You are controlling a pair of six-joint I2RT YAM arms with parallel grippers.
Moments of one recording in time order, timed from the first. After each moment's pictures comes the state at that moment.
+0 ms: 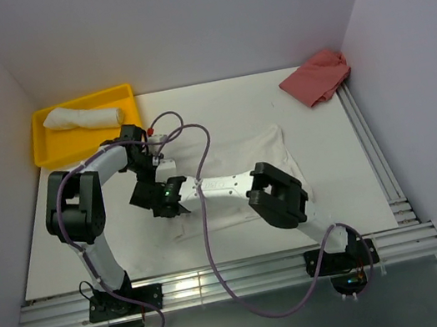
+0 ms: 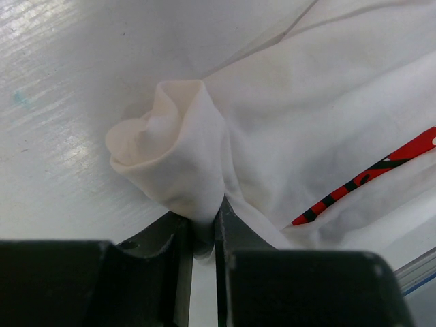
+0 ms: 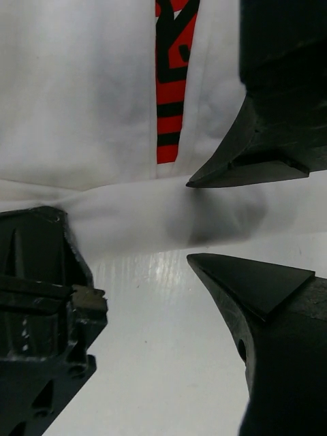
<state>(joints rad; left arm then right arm) -0.24 1.89 1.24 -0.64 0.36 0.11 1.18 2.23 1.80 -0.67 0.51 1.07</state>
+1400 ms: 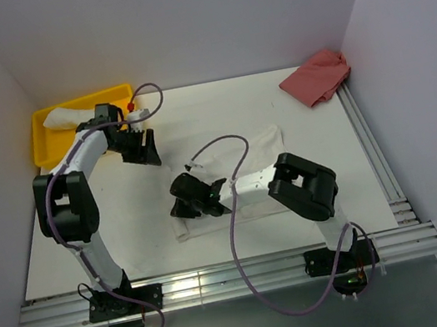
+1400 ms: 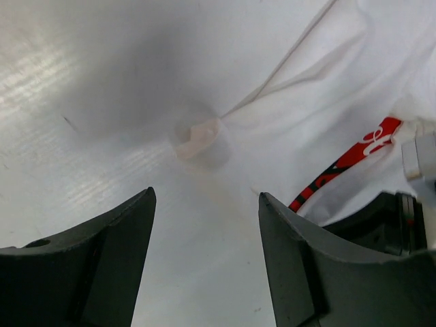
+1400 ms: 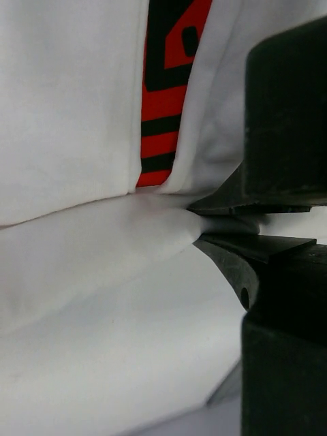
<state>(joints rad) -0.12 1.89 1.49 -0.77 0.52 0.19 1.08 1.99 1.19 -0.02 0.17 1.20</state>
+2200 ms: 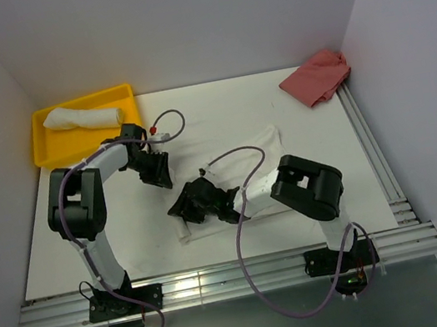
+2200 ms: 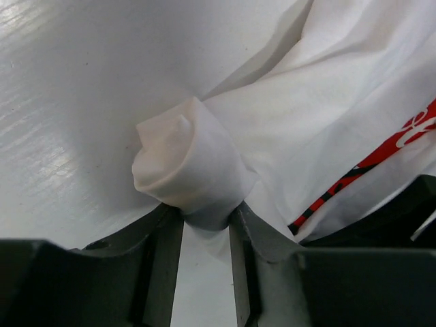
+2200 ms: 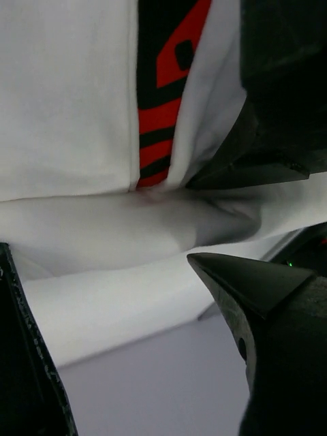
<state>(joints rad) -0.22 1.92 1.26 -0.65 0.49 0.14 1.05 1.96 0.90 0.48 0.07 1.44</state>
